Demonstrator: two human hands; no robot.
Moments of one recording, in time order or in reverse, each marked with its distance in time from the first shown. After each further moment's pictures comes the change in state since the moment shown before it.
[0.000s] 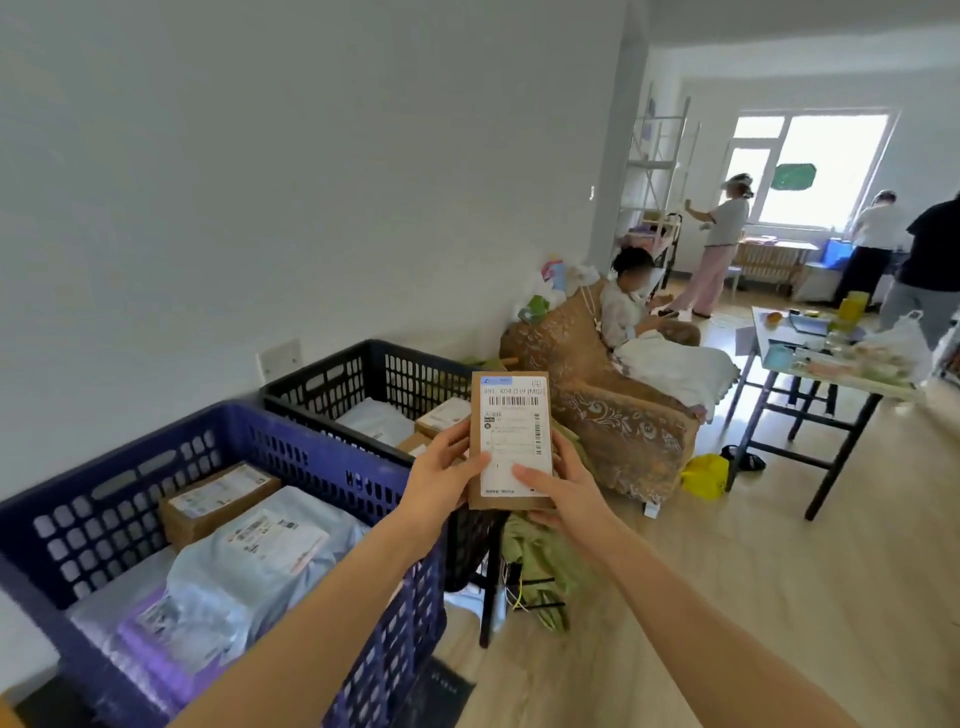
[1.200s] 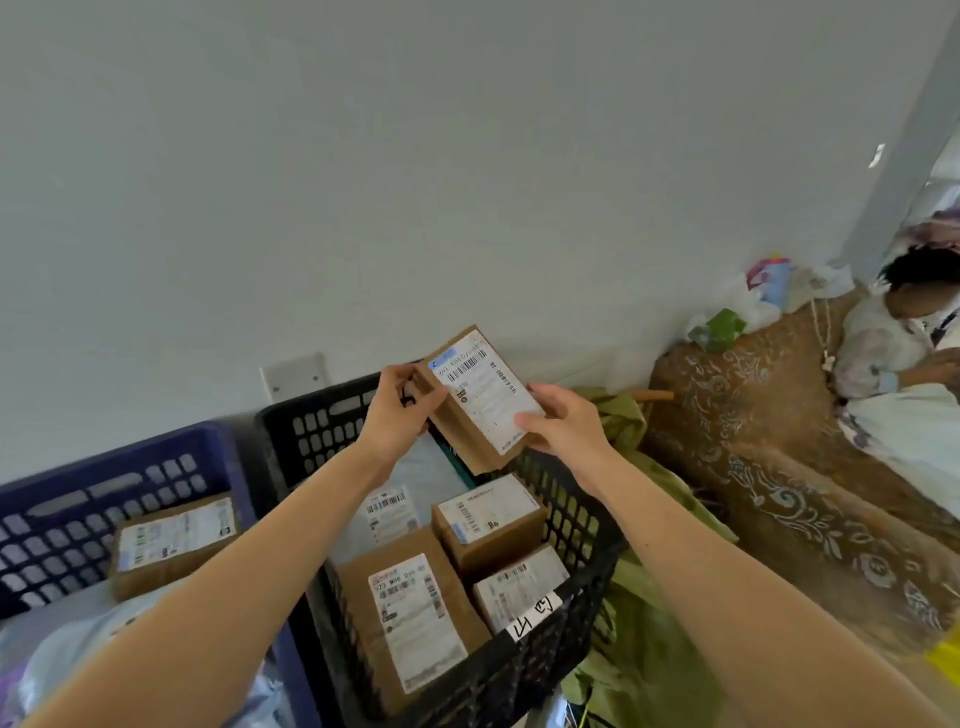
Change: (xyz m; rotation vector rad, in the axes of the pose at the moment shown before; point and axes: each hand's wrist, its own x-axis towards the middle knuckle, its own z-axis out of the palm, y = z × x) left_hand 0.325 0.026 -0.067 0.345 0.663 0.067; right_hand 0.426 -0.021 -0.003 -0.249 -0.385 -0.069
